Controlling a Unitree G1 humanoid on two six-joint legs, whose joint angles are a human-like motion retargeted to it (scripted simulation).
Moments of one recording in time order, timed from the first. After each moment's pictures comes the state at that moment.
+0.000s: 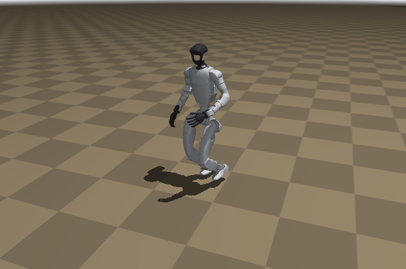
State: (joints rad) left arm 0.02 0.39 -0.31 0.24 -0.11 -0.21 -0.02; right arm 0.23 -0.42 0.19 0.56 0.11 -0.13 0.04; waist -0.02 0.10 0.14; left_leg -0.37 0.00 0.01 1.42 -0.84 0.13; right_leg -0.15 0.05 -0.16 1.06 -0.85 -0.05
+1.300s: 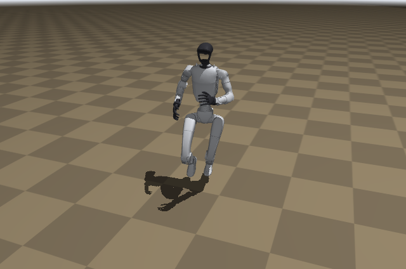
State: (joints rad) left arm -0.27 0.43 -0.37 -0.06 0.04 -0.19 0.34; right arm 0.45 -0.51 0.27 0.02 0.13 -0.21 -0.04; waist -0.21 0.00 0.02; left_leg -0.25 -0.19 0.03 1.08 -0.71 0.16; right_leg -0.67 -0.09 -0.07 1.60 -0.44 0.02
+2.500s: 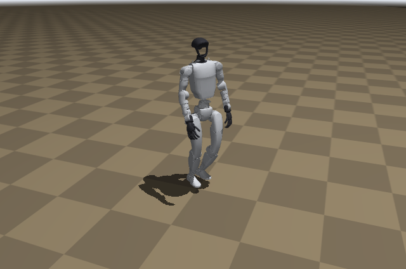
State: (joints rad) left arm 0.12 0.29 -0.66 1.14 0.27 -0.14 0.02; right arm 0.03 -0.27 0.47 1.11 -0.01 -0.17 -0.27; waist -0.09 0.12 -0.18; left_leg -0.16 -0.03 -0.04 0.63 -0.69 0.10; right_leg -0.10 0.12 -0.17 0.41 -0.43 0.01
